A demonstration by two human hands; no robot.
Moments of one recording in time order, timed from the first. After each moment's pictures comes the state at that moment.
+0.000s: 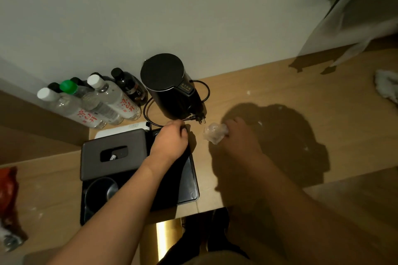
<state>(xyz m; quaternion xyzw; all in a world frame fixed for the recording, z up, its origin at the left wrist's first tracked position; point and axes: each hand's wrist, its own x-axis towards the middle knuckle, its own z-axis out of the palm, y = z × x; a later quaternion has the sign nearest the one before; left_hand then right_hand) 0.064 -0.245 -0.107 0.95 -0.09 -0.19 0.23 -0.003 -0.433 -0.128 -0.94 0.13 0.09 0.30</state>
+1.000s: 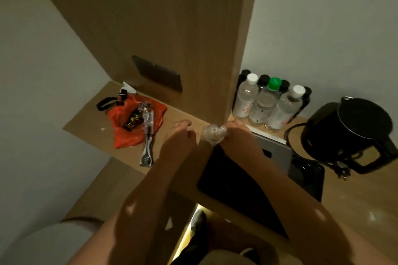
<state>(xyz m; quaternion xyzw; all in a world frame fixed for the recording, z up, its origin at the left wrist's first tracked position) 0.017 0.130 -0.076 0.91 0.22 -0.02 0.34 0.070 -0.048 -0.073 -0.93 -0.24 0.09 0.25</state>
